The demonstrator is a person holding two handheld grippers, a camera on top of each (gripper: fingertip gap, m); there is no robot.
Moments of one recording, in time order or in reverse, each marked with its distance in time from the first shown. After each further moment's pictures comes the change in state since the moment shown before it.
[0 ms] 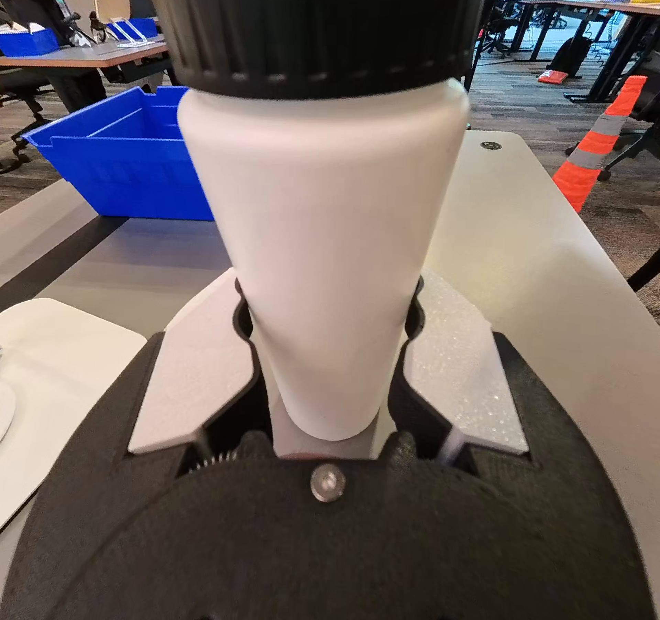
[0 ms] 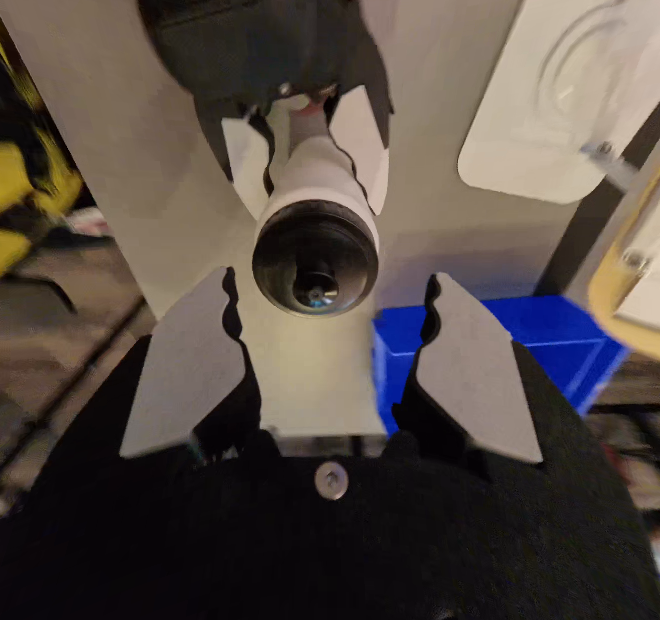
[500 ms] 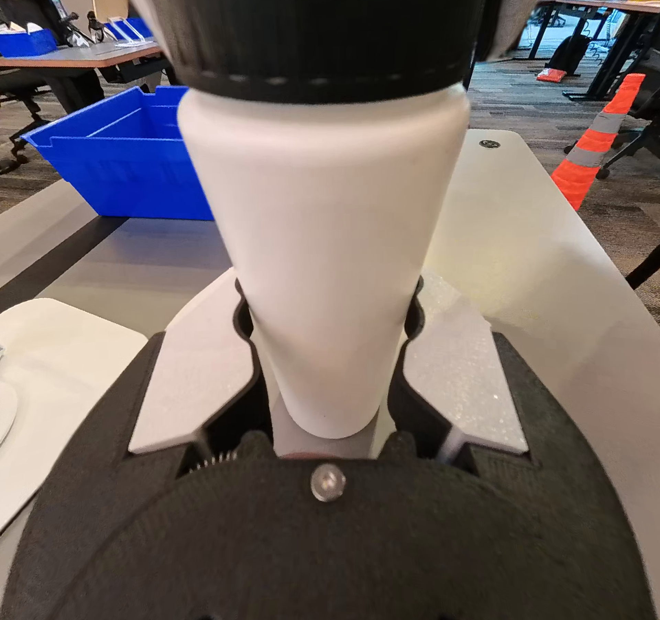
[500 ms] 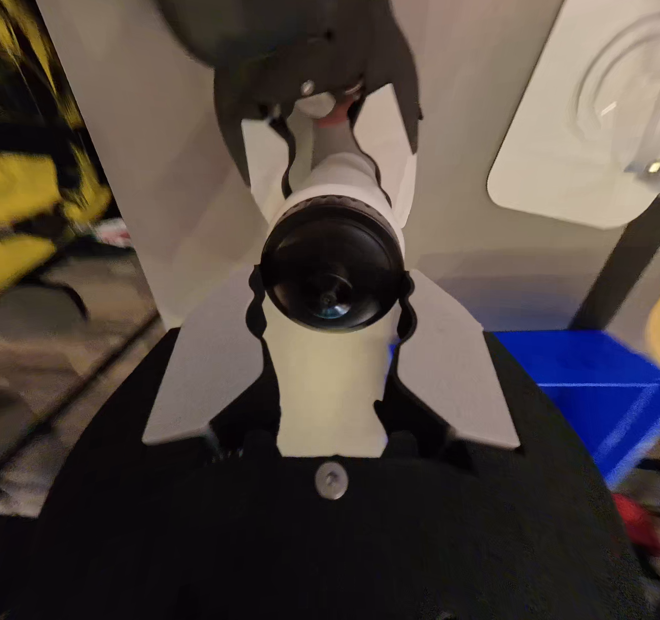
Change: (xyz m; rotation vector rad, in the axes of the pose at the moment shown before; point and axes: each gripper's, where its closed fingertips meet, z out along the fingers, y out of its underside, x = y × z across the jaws) left arm 0.000 0.000 -0.001 -0.002 0.004 0.005; right arm -0.012 0.003 0.018 0.056 -0.072 -0.072
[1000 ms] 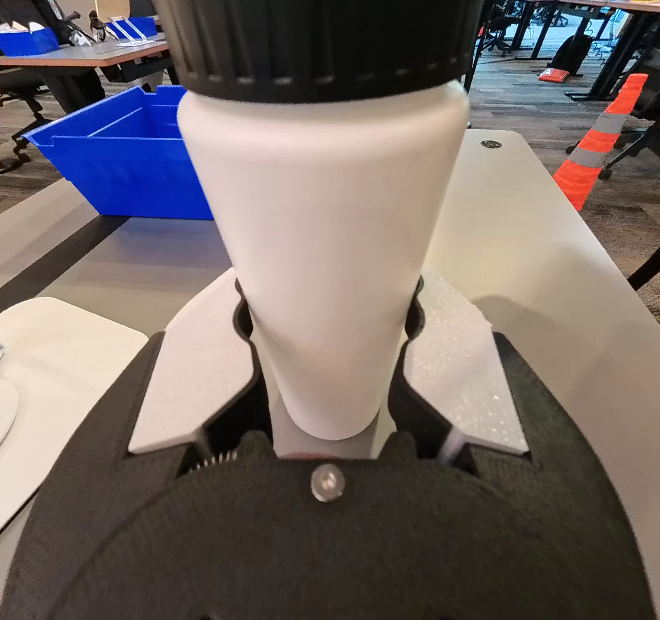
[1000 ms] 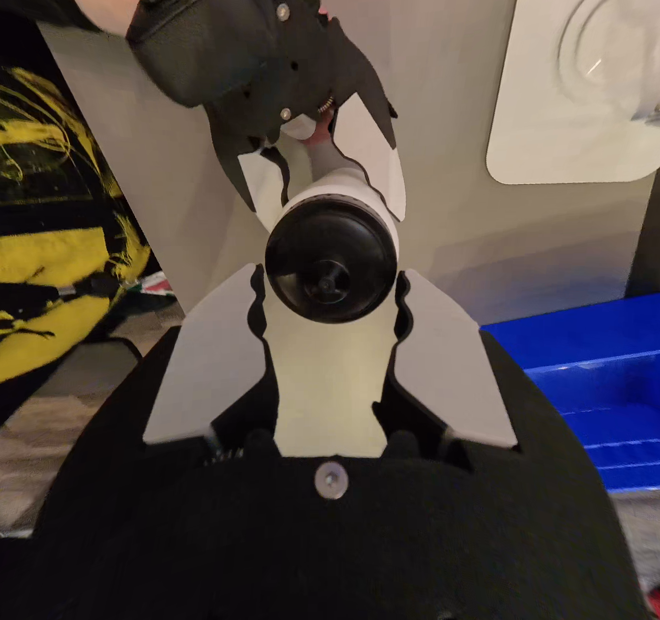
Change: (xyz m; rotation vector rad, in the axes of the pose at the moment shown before) left arm 0.000 0.000 0.000 -0.001 -0.005 -0.003; right arm -0.001 -0.002 -0.010 0.119 -0.014 0.257
